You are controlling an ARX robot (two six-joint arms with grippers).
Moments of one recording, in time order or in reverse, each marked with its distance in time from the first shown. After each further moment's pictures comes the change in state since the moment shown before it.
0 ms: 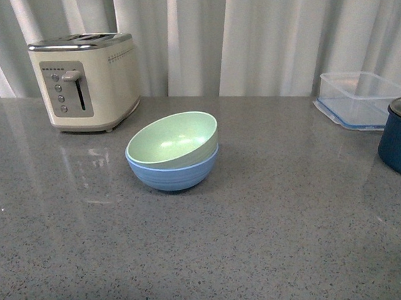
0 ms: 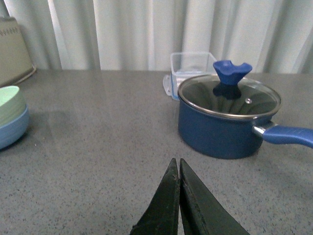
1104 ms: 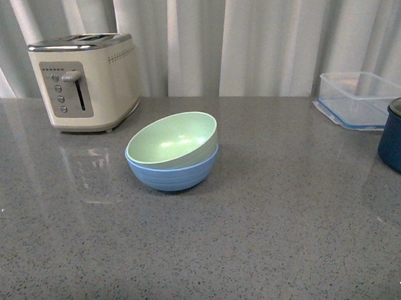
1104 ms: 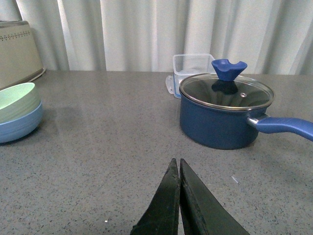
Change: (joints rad) left arm 0.000 0.000 0.000 0.000 0.000 0.000; right arm 0.000 -0.494 -0.032 -0.455 -0.002 0.000
